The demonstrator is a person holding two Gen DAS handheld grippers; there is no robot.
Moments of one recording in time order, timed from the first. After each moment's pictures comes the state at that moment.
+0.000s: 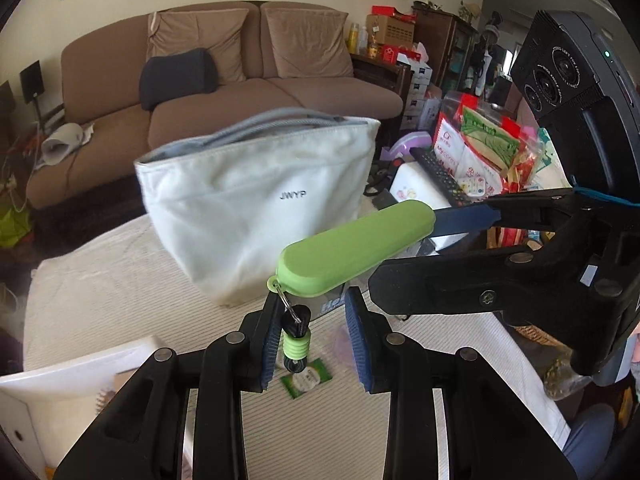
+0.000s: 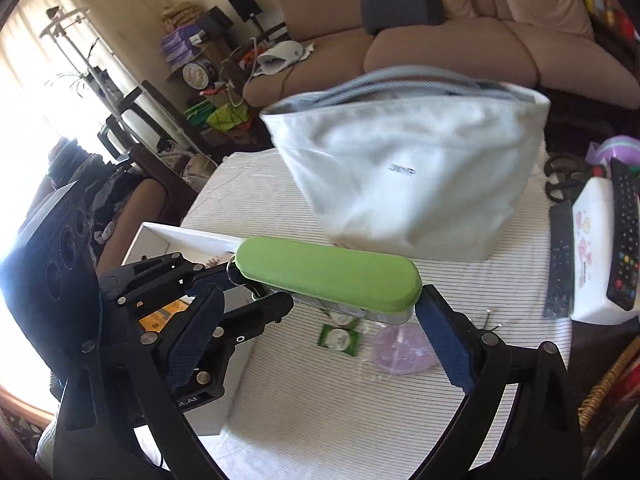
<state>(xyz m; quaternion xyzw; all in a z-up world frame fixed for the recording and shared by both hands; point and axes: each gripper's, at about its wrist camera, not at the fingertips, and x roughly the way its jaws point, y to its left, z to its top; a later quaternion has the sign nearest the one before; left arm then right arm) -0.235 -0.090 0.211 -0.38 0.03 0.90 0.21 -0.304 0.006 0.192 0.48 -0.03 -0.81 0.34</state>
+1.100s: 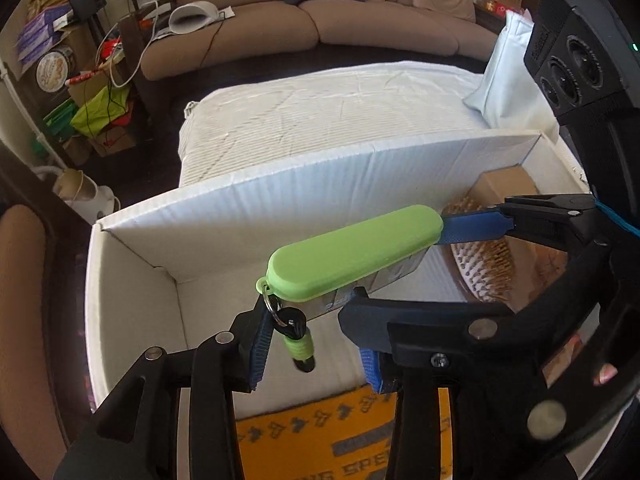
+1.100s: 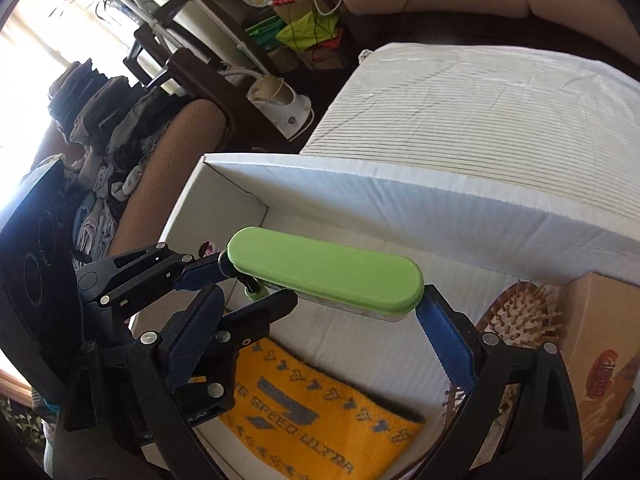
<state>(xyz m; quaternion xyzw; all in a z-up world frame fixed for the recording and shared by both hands) -0.233 -0.444 0.067 -0.51 0.04 0.85 0.07 -0.234 -0.381 0.029 0.56 -0.03 -0.73 0.40</state>
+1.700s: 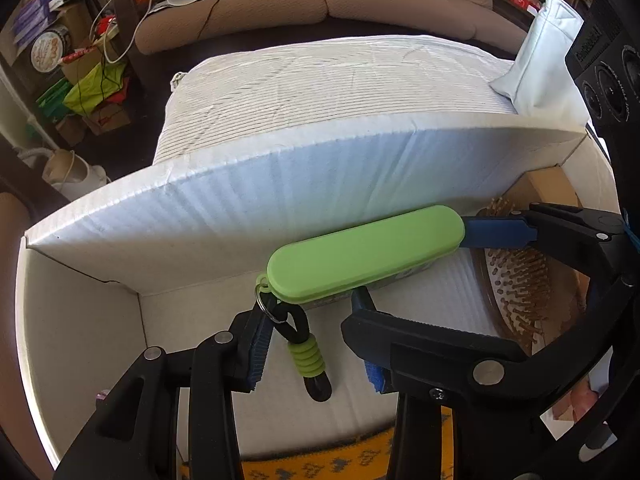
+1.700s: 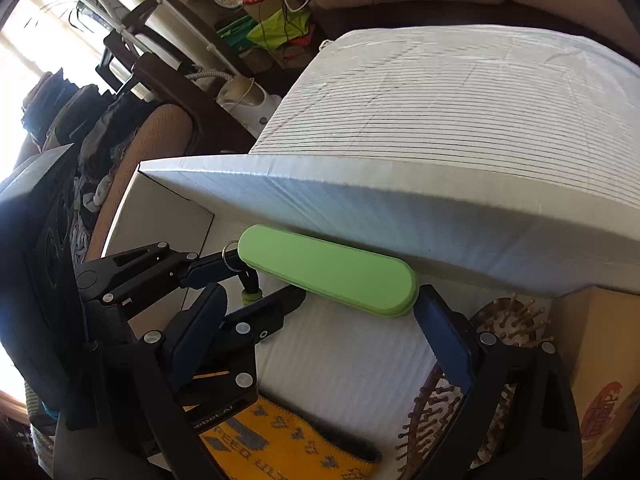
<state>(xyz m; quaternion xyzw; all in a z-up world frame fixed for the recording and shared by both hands) -0.263 -0.437 0.031 -0.55 0.02 0.84 0.06 -0.253 -0.374 0.007 0.56 -0.01 -0.74 0.37</state>
